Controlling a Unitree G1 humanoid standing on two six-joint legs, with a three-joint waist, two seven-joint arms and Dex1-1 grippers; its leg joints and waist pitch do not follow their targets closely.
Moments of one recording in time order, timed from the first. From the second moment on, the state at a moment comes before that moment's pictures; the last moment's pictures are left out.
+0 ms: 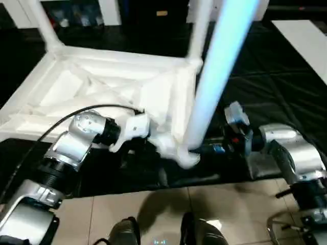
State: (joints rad) left arm -0.64 0.45 -0.30 0.34 0.02 0.24 -1.24; right arm -0.48 -0.41 0.07 0.17 0.27 0.41 1.17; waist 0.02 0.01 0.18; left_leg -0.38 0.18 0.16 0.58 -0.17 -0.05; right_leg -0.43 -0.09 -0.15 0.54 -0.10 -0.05
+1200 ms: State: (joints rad) left arm -0.64 0.41 -0.28 0.31 0.08 0.24 -1.03; right arm -0.48 -0.33 -0.01 0.24 0.22 0.25 0.92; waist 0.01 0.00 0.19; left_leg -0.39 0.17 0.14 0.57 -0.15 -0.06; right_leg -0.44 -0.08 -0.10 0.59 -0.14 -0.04
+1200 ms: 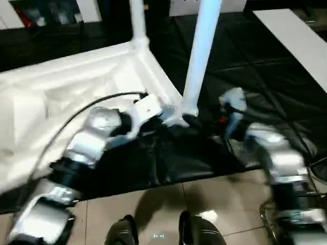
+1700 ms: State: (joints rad) left arm -0.65 0.53 -0.34 0.39 0.00 -0.02 -1.38; right arm -0.54 -0.48 0.11 0.33 0.30 0.14 1.44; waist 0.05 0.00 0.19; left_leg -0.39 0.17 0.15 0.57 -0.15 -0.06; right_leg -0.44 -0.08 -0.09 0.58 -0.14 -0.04
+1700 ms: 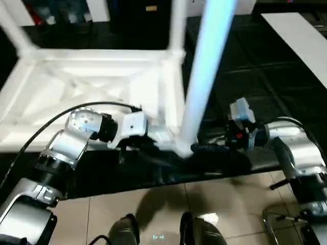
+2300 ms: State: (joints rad) left arm -0.66 0.52 -0.37 0.41 -0.01 -0.08 -1.44; right arm -0.56 -0.48 0.16 0.36 0.31 0.17 1.54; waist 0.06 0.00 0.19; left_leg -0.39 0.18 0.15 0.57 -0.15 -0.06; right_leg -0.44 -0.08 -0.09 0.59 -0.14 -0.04
